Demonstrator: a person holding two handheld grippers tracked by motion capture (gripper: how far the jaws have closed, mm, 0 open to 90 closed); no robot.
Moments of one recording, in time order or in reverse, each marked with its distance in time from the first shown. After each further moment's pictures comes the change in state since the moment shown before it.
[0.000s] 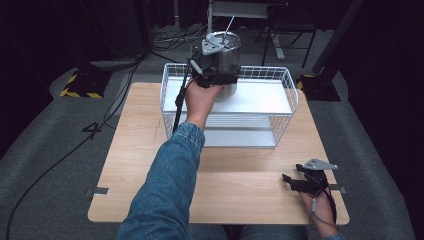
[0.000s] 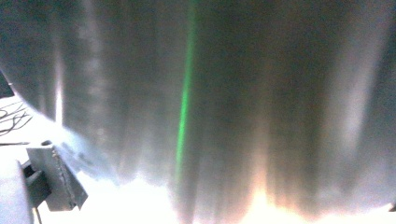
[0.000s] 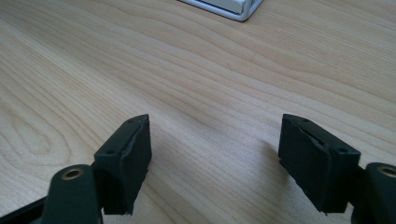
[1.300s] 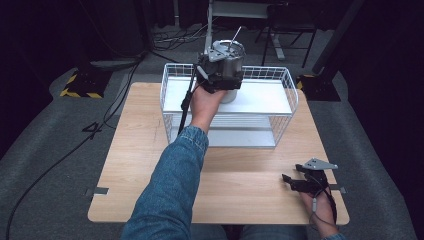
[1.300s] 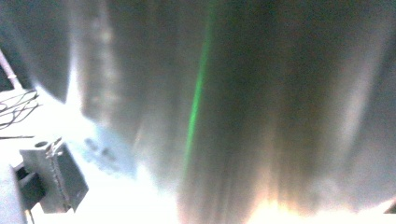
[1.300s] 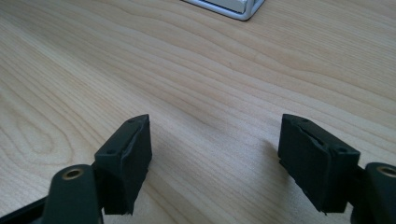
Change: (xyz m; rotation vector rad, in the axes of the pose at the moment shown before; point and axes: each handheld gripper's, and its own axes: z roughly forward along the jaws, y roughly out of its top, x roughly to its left) left arm -0.004 -0.017 0.019 0.013 0.002 0.005; right arm -0.001 0.000 0.000 0.000 0.011 0.004
